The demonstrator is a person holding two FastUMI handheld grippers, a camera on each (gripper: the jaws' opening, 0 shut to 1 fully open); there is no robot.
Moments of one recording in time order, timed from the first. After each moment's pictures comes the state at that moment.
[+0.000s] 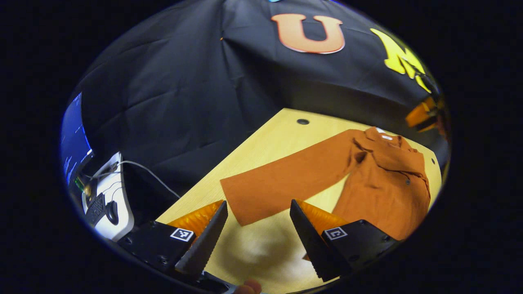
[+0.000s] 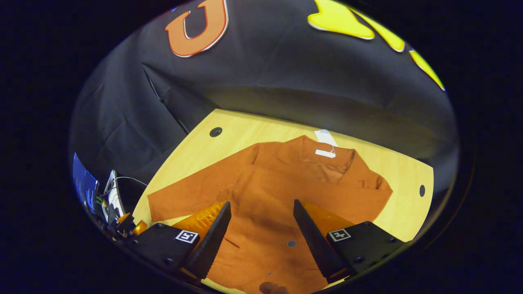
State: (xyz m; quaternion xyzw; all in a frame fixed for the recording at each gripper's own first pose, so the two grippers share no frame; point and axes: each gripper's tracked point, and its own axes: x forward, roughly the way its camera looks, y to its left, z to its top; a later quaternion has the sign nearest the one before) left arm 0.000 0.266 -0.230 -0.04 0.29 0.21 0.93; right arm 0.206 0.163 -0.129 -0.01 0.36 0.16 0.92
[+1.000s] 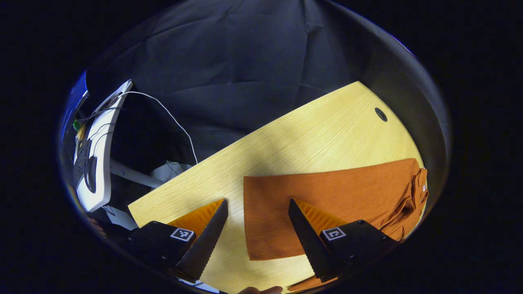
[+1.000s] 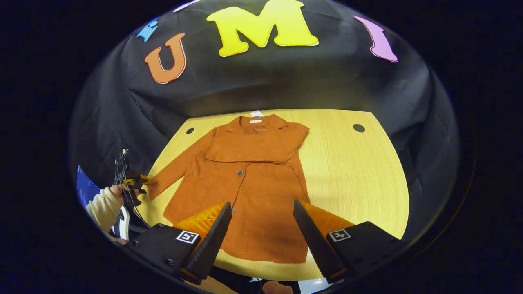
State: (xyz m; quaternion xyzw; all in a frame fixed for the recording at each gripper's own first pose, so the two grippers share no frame) left arm 0.047 0.346 -0.300 -0.23 0.46 0.31 0.80; right arm -0.011 0.006 -0.147 0.08 0.34 0.05 0.94
